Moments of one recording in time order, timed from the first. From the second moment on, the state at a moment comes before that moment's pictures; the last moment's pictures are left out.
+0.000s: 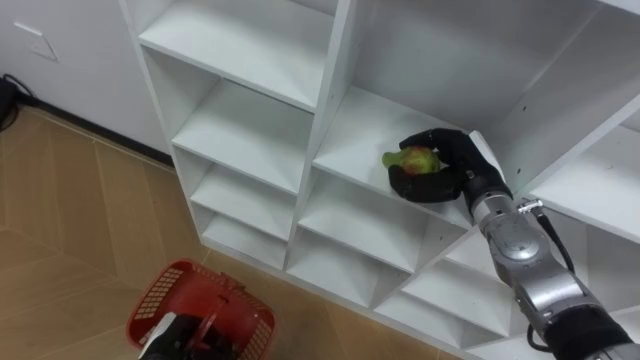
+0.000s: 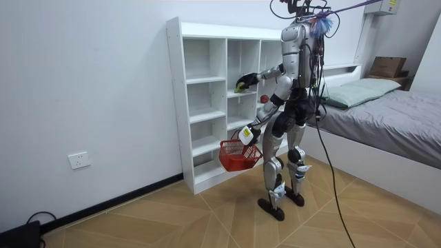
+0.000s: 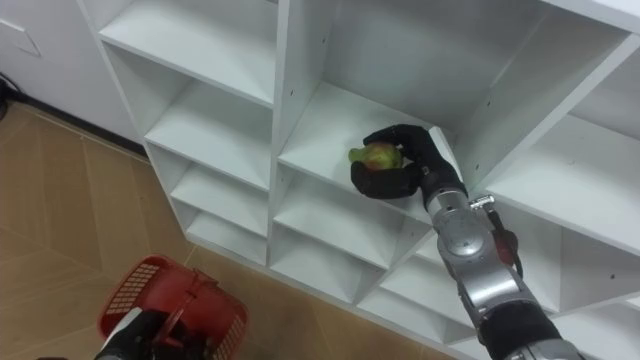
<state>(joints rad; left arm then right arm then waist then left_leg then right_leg) 0.04 0.27 -0.10 0.89 0.23 -0.05 -0.01 -0.35 -0.39 0.33 0.66 0.08 -0.15 -0.11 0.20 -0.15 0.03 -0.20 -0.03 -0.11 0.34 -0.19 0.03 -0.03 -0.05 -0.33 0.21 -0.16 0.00</state>
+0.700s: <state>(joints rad) 0.03 0.24 -0.13 0.90 0.19 -0.06 0.02 -0.27 -0.34 0.33 0.48 0.11 -0.15 -0.01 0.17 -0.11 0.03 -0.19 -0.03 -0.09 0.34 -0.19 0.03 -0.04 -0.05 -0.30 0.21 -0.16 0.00</state>
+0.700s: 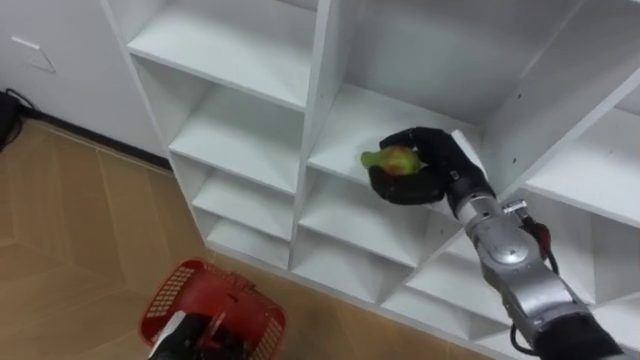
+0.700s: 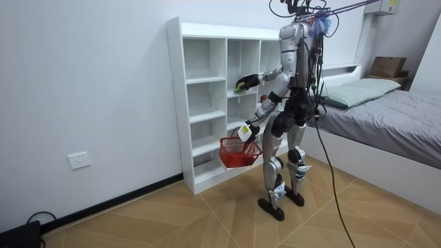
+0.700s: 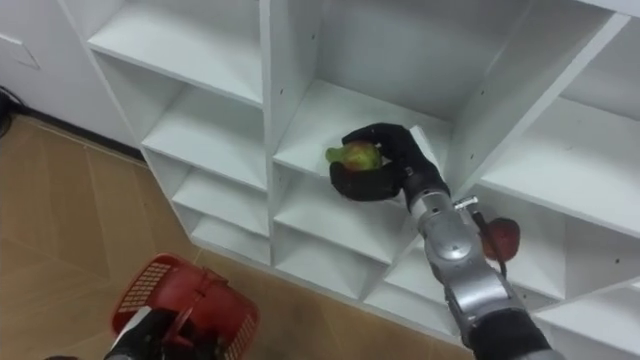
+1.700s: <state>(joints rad) -0.03 0.17 -0.22 0.99 0.03 -0.13 0.04 -0.05 -0.22 0.37 0.43 0.09 -0.15 0.12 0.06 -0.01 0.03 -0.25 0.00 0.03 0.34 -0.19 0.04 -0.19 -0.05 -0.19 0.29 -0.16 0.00</state>
